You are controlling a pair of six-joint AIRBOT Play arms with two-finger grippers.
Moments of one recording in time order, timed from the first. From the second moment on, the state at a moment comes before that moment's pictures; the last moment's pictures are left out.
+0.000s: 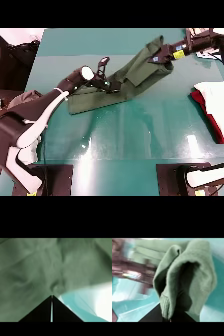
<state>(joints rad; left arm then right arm) -0.50 -1.86 1.62 0.91 -0.81 -1.54 0.05 -1.63 1.91 -0.76 1.49 1.30</state>
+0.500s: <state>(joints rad) -0.49 -1.94 1.80 1.04 -0.88 -1.59 0.23 -1.67 1.97 -0.75 1.46 1.33</state>
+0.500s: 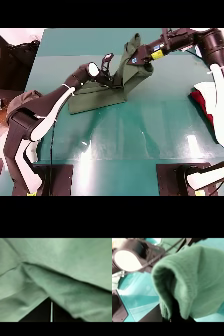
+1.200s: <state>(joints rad) -0.13 -1.62 2.02 1.46 -1.46 -1.52 0.48 -1.82 1.97 -0.75 1.20 1.33</state>
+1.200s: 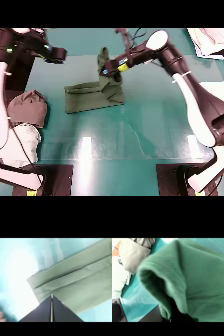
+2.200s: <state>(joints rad) -0.09 -1.53 2.02 1.43 -1.50 -1.50 0.32 -1.92 1.97 -0.88 1.29 1.30</state>
